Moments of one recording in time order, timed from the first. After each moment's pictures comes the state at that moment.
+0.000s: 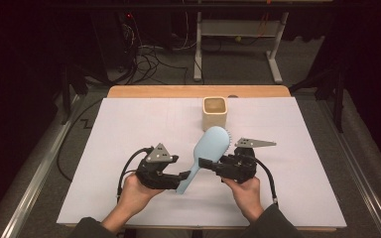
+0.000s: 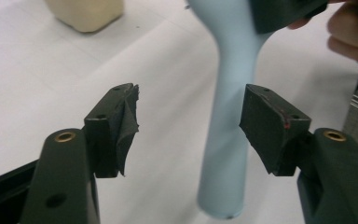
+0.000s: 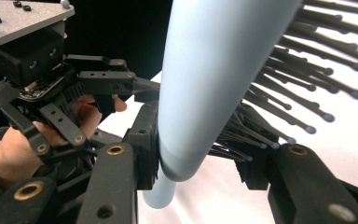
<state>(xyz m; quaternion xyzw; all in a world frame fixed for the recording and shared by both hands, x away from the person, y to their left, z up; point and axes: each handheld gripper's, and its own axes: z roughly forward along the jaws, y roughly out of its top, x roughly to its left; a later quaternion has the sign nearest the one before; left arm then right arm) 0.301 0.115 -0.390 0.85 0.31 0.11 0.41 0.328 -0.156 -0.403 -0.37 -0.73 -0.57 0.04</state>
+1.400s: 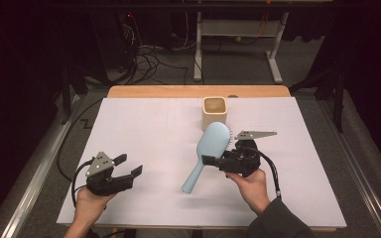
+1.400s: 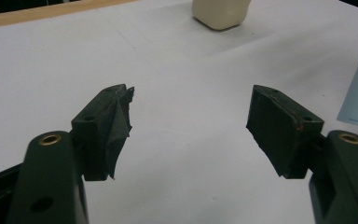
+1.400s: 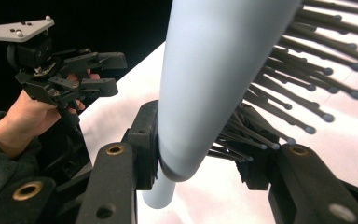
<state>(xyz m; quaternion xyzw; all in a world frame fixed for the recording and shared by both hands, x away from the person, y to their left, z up) 0.279 0.233 -0.424 0.76 0.41 0.19 0.46 0.338 -0.161 -0.383 -0.37 -0.77 -0.53 0.03</state>
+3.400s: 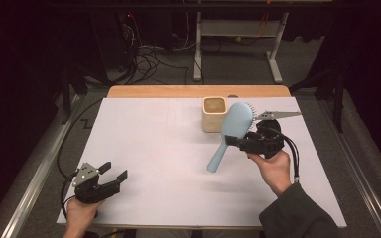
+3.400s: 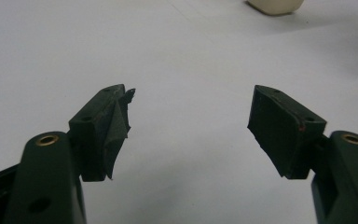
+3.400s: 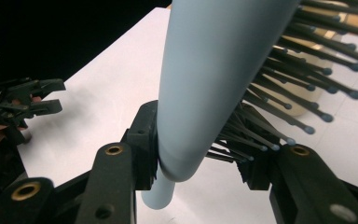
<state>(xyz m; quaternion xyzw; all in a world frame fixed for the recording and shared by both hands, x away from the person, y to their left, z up) 0.272 0.269 -0.464 0.72 0.47 0.22 0.46 0.362 -0.204 -0.339 -0.41 -0.78 -0.47 -0.06</state>
